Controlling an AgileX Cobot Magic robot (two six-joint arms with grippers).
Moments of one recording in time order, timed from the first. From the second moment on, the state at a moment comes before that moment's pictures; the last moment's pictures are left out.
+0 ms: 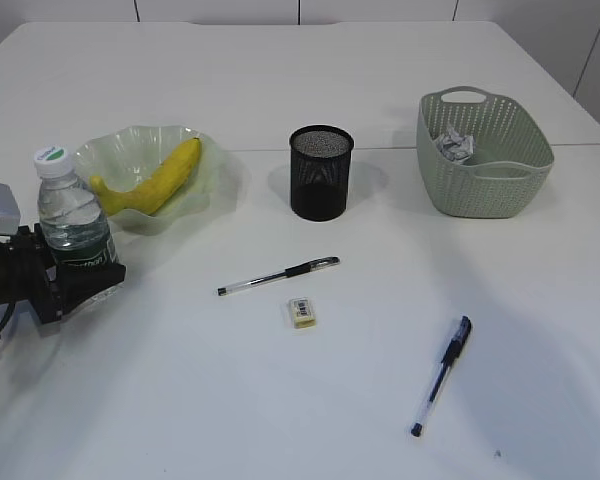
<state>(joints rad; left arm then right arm) 0.28 2.32 -0.98 -1.83 1.18 2.78 0.01 2.04 -2.28 -0.53 1.13 0.26</state>
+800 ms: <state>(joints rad) 0.28 2.28 -0.97 -1.81 1.14 2.70 0.01 2.04 -2.28 -0.55 1.13 0.26</state>
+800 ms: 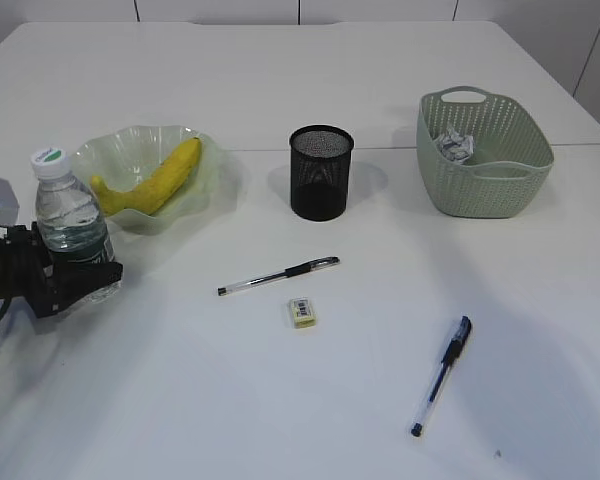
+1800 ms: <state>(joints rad) 0.27 2.27 -0.97 -1.81 1.14 2.64 0.01 2.04 -2.28 -0.55 1.13 0.27</state>
